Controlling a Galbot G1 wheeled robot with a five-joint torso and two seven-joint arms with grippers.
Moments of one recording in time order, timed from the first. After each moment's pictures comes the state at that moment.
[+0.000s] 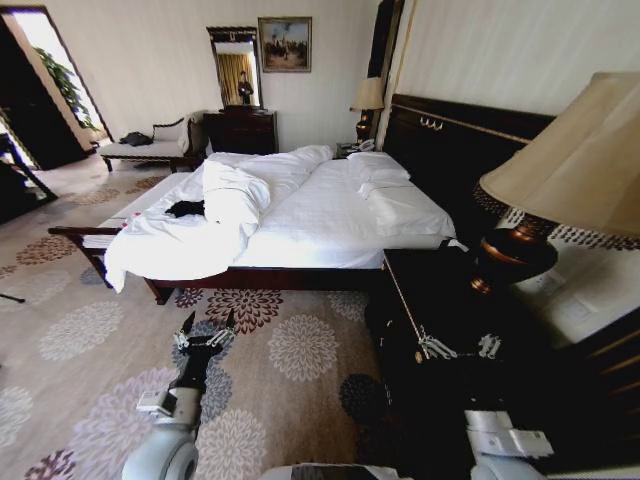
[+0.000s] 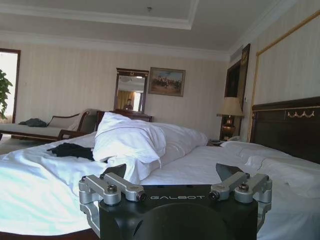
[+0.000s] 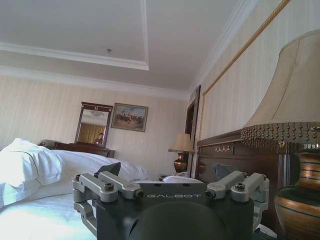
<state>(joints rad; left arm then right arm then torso) 1.75 -1.28 -0.59 -2.28 -0.36 -0.08 -0.13 -1.91 1.43 0.78 2.30 0.16 0.36 -0.03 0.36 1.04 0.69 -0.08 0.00</state>
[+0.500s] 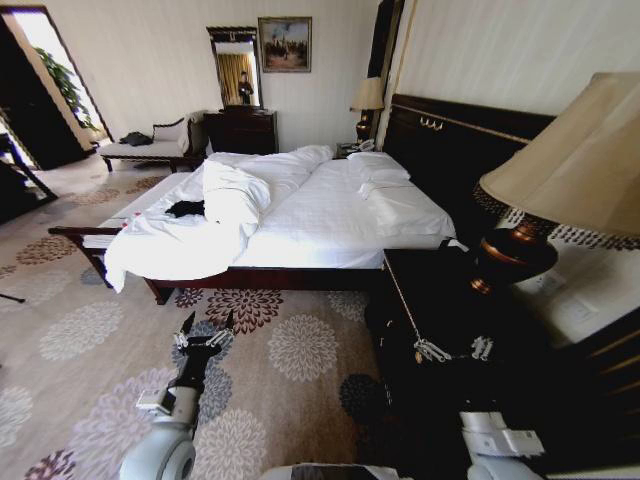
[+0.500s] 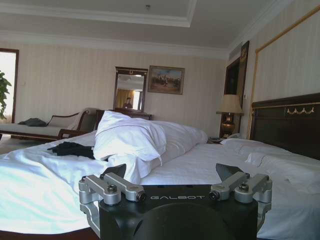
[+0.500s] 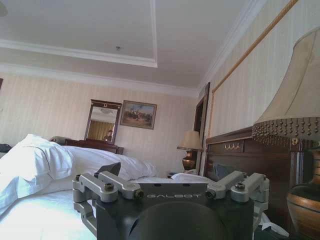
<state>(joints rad) 1.76 -1.29 -0.59 -2.28 -0.35 -0.08 -0.12 -1.90 1.41 0.77 2.28 0.15 0.36 -0.06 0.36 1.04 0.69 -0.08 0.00</state>
